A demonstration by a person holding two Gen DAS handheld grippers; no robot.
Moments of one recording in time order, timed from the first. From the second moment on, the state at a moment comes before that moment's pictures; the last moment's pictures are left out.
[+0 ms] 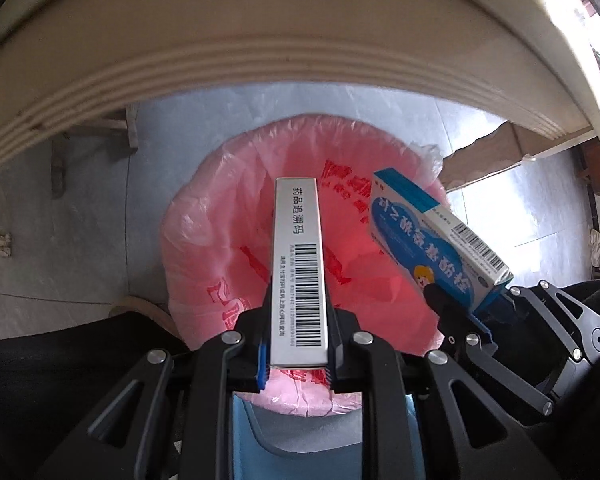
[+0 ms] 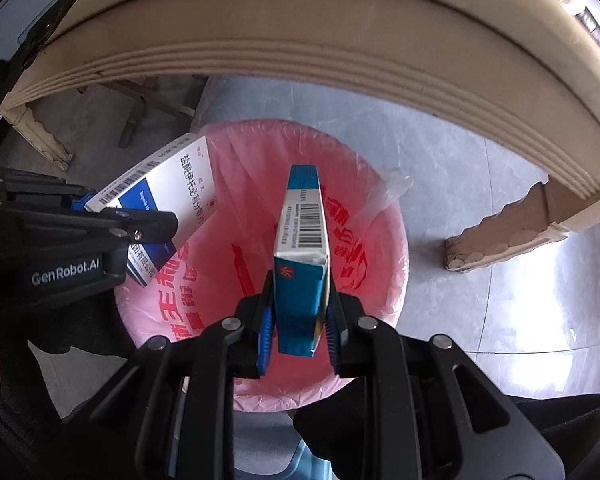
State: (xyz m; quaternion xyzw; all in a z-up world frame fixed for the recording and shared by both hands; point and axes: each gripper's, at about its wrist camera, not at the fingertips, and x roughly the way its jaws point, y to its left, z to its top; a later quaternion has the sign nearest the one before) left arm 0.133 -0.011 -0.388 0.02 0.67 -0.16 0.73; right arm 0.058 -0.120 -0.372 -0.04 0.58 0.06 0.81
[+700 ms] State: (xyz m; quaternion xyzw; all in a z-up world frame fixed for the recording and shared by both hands) left arm 0.148 -0.010 -0.446 0.01 0.72 -0.14 0.68; right arm 0.078 -0.113 -0.409 -0.03 0.62 0.06 0.78
